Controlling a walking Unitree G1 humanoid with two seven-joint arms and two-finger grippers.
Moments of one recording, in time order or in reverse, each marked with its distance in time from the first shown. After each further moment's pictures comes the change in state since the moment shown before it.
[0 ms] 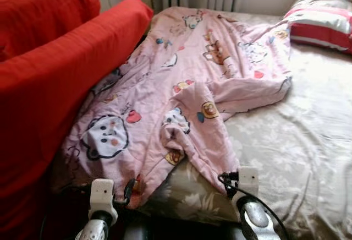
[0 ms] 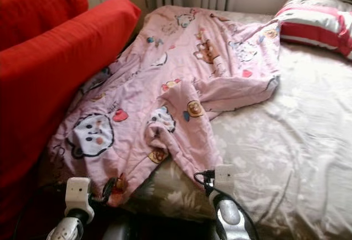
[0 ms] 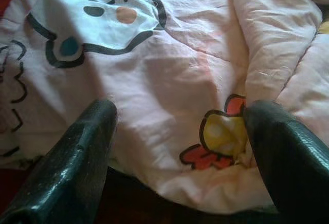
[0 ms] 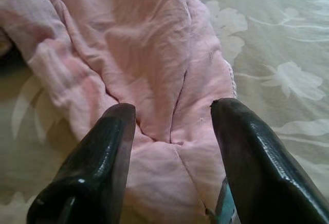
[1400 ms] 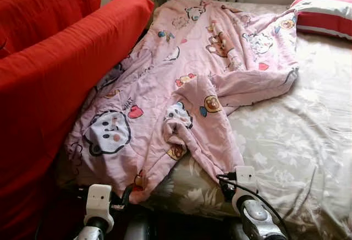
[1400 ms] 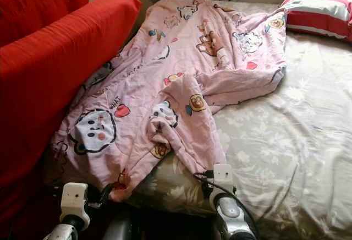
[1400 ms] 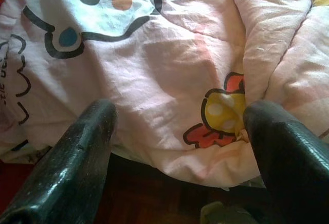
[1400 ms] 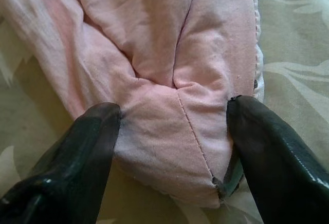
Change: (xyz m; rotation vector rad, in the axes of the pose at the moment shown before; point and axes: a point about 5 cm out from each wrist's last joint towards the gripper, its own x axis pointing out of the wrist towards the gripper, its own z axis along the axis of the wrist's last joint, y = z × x) left arm -0.014 0.004 0.002 0.033 0.004 -0.034; right arm 0.006 -0.001 -0.005 -0.042 0.182 -0.018
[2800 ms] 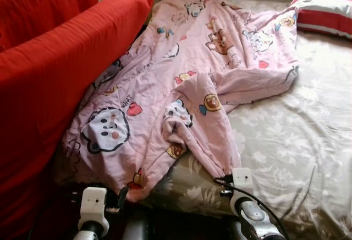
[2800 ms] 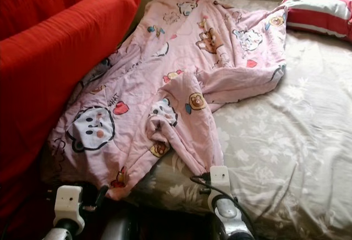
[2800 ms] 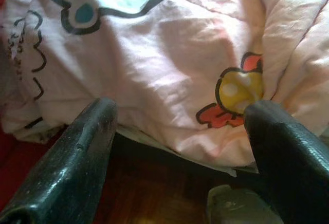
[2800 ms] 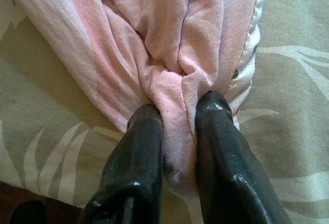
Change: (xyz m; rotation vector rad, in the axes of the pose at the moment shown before) left arm -0.013 0.008 0.000 0.009 0.014 0.055; right arm 0.000 0.003 -0.002 -0.040 0.022 -0.004
